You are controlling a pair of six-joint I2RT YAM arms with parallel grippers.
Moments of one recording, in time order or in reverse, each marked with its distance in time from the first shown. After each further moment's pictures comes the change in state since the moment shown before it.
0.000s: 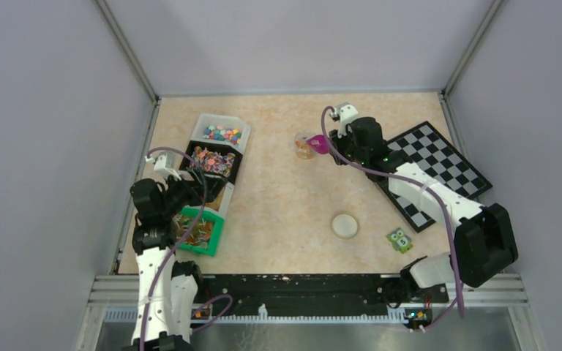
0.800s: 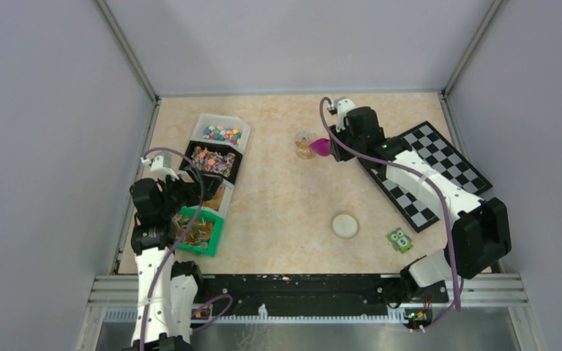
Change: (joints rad) left arm 0.000 -0.002 0.023 -0.076 -0.120 0.014; right arm 0.000 0.061 0.167 -0.233 0.001 0.026
